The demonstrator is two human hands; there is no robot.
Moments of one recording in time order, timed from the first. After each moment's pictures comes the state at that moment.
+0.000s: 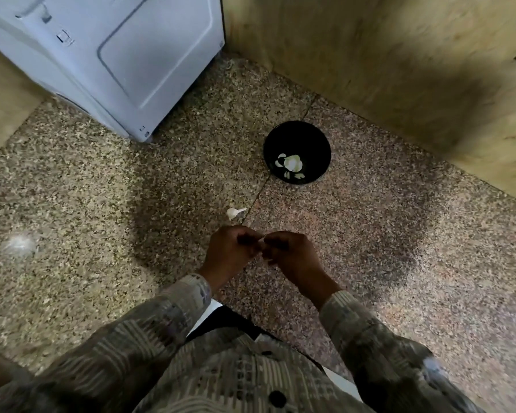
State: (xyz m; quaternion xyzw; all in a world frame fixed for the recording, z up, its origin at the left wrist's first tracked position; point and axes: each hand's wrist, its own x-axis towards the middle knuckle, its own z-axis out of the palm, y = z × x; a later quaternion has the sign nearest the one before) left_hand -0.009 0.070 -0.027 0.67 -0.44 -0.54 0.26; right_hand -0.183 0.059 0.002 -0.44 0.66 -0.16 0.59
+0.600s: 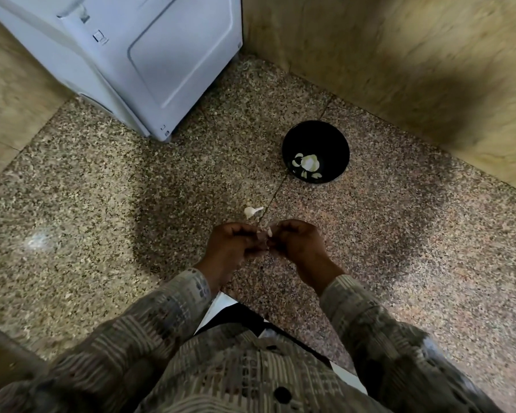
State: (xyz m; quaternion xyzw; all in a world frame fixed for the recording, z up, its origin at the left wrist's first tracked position) left_hand 0.017 0.070 -0.013 0.63 -0.16 -0.67 0.36; right_hand -0.146 0.043 -0.001 -0.26 0.66 -0.24 0.66
